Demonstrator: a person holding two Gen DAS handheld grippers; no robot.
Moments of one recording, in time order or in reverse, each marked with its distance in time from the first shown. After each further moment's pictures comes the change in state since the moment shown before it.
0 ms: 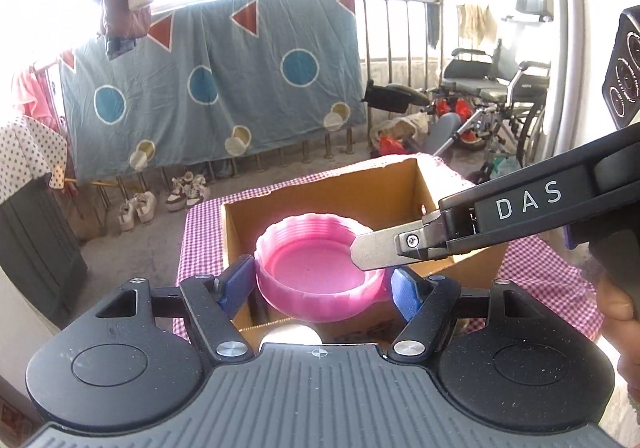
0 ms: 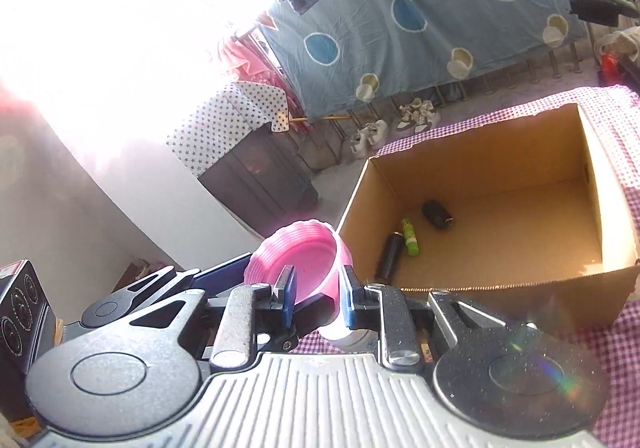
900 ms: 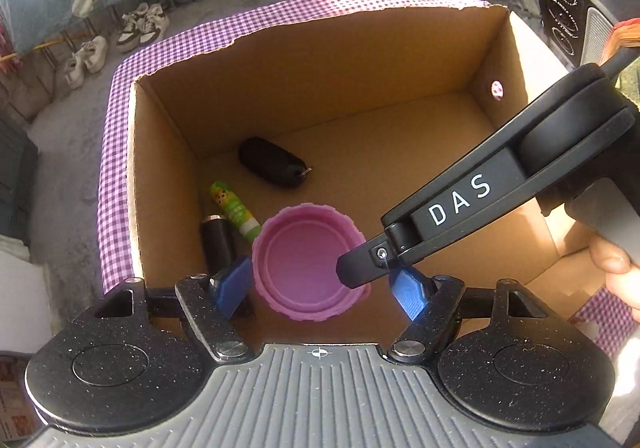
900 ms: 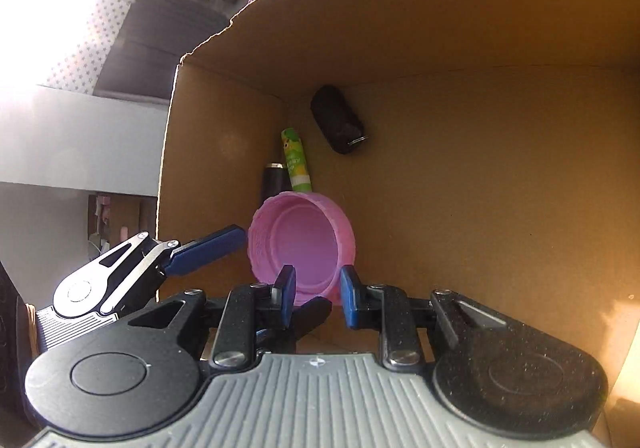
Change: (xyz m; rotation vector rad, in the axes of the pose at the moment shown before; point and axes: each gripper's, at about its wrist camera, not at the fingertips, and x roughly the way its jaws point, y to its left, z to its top) left arm 0.182 0.036 0.011 -0.035 0.603 -0.095; right arm 0.206 -0.144 0.064 0.311 0.667 -0.057
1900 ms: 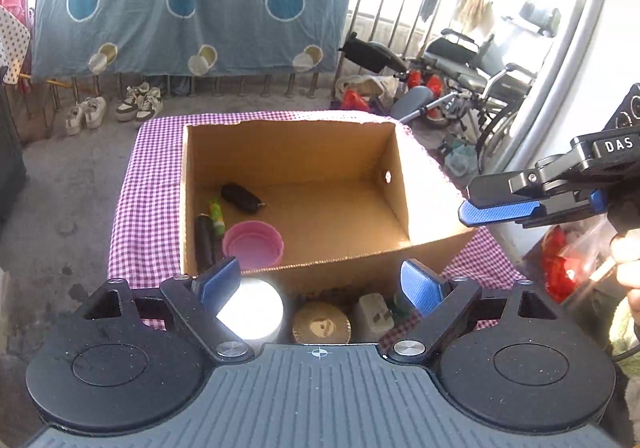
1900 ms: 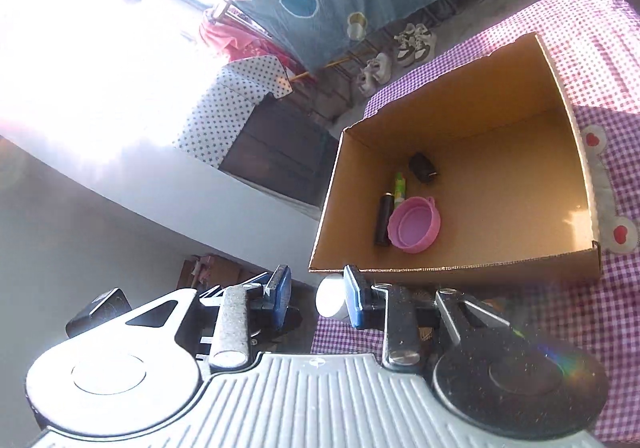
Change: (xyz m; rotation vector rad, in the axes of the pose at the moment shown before) left arm -0.124 -0.014 -0.115 -0.113 -0.409 -0.178; right arm -0.173 0.001 -0.181 -0.105 -0.455 0.259
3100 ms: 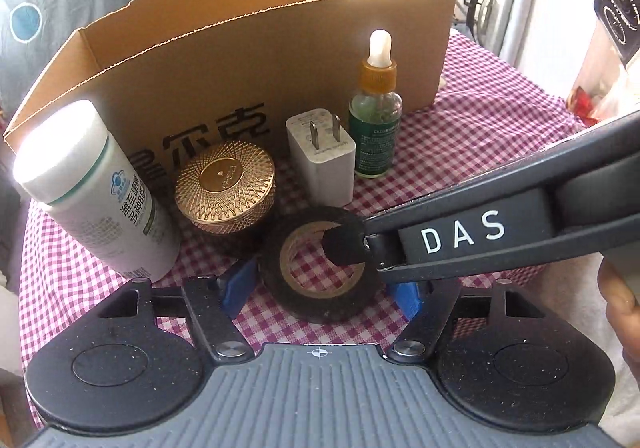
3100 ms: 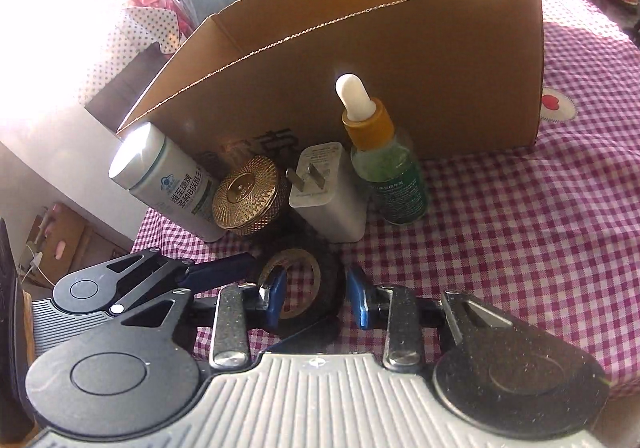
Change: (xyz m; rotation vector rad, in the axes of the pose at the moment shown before) left arm 0.119 -0.061 -0.105 0.267 0.169 0.100; right arm 0.096 -0.066 -0.127 -0.137 -0.003 -0.433
